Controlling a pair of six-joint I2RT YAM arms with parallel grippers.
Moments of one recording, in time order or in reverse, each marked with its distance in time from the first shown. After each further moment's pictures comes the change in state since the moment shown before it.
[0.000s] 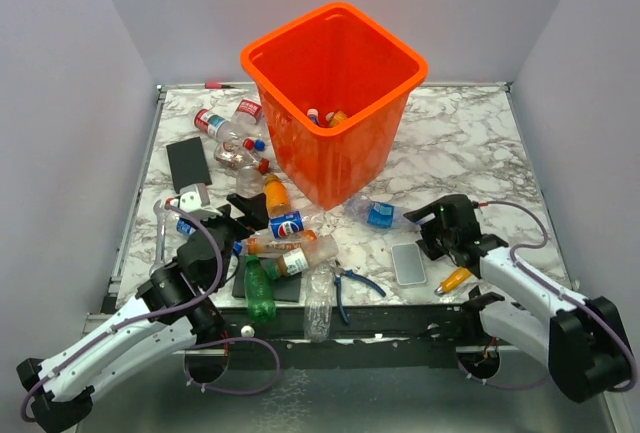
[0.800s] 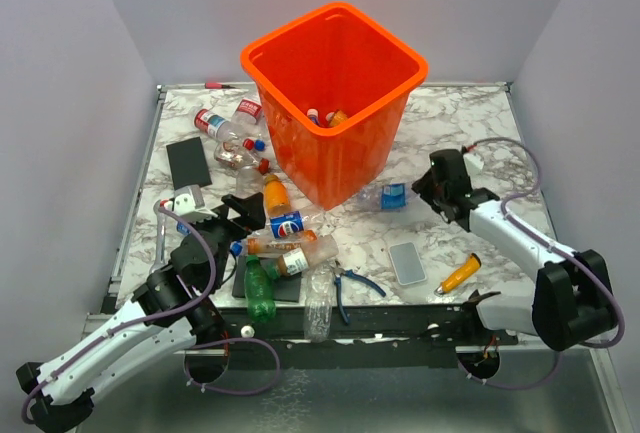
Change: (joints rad) left arm 0.000 -0.051 0.000 0.000 0.000 0.001; right arm -0.003 0.311 0.320 -0.020 0.208 -0.390
